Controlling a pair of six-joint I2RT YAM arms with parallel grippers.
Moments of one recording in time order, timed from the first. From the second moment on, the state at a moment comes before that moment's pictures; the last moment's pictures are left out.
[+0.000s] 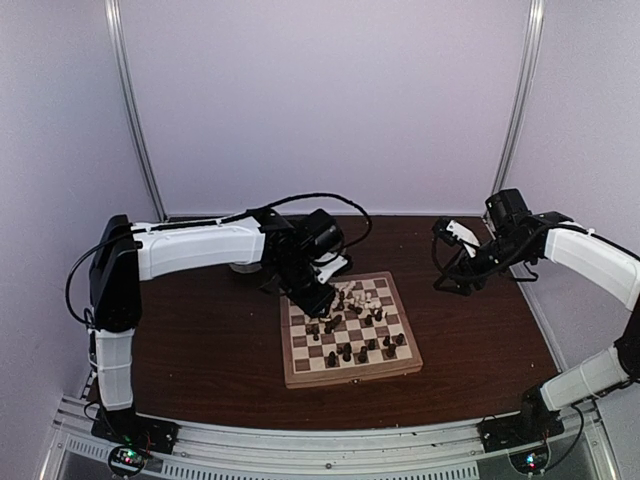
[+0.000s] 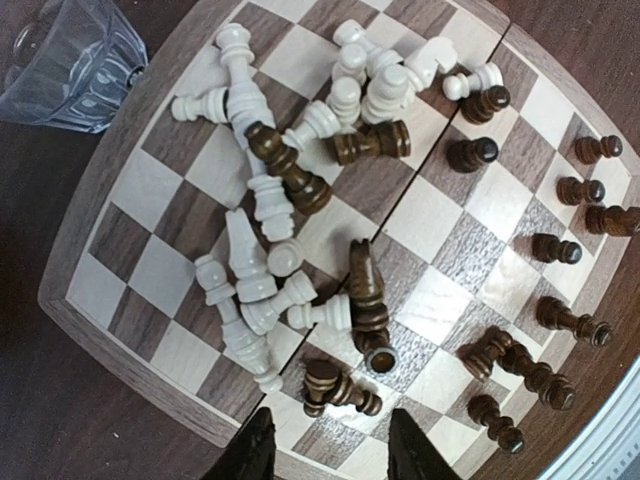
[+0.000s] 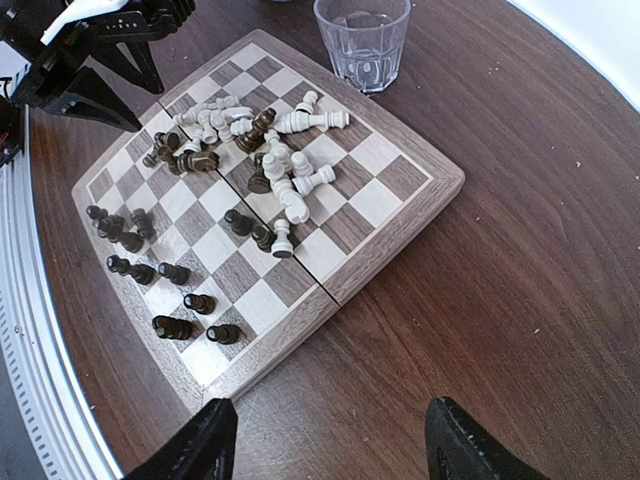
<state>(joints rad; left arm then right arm) -0.96 2.04 1.74 -0.91 0.02 -0.11 0.24 1.31 1.06 -0.74 -0.54 -0.51</state>
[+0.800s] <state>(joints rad) -0.96 2.14 1.76 -0.86 0.10 -0.13 0.24 1.32 1.06 -0.74 -0.54 -0.52</state>
